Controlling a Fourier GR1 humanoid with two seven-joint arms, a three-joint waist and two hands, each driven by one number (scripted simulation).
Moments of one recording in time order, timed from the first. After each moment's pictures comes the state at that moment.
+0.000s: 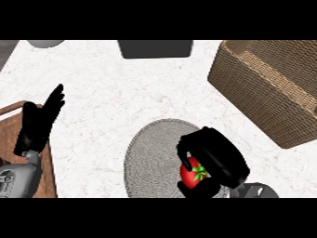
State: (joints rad) left arm -0.18 0.24 0.07 -1.39 -0.09 0.00 0.22; right arm -0.12 -0.05 0.39 -1.74 0.94 0.33 -0.06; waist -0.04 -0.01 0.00
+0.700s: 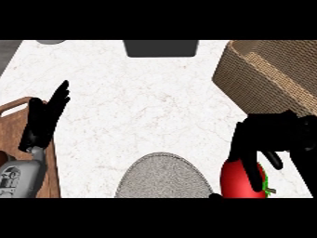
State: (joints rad) left arm -0.21 0.22 0.05 -1.41 -0.10 0.00 0.26; right arm -0.43 0.00 0.12 -2.32 0.41 0.60 0.69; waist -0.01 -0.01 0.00
